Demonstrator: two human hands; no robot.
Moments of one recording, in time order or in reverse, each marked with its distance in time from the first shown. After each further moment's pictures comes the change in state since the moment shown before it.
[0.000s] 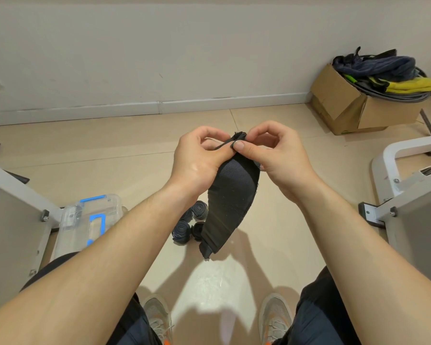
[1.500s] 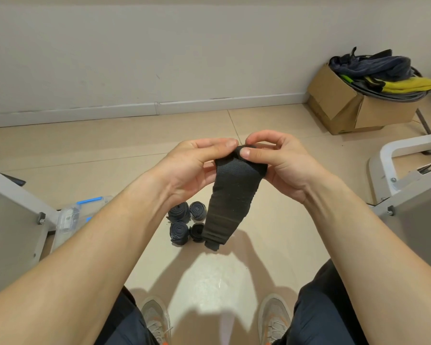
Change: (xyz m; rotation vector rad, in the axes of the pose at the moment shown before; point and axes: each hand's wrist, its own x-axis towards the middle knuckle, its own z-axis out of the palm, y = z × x) left_hand 0.002 0.009 -0.014 -0.434 -0.370 -0.306; right_hand 0.000 0.000 -0.012 0.361 -0.135 0.264
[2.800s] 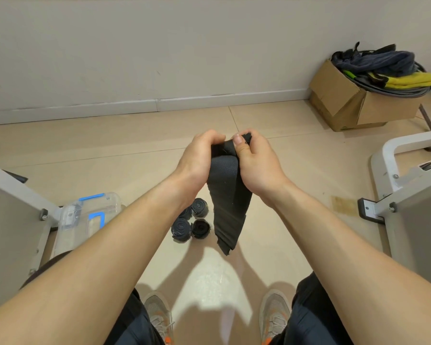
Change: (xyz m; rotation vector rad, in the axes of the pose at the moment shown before) left_hand 0.014 -0.015 0.006 0.259 0.320 0.002; right_hand 0.016 0.036 0.035 -0.627 0.270 -0.223
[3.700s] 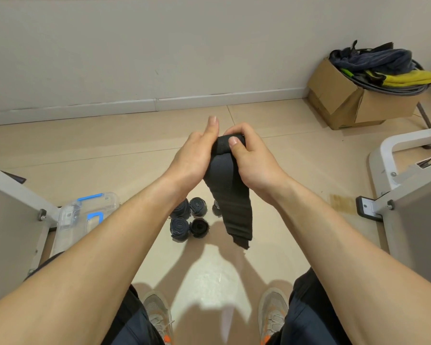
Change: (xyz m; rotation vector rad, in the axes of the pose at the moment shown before) left_hand 0.004 -0.001 -0.005 0.295 0.027 0.139; right_hand 0.000 0.000 -0.002 0.058 -0.096 -0.033
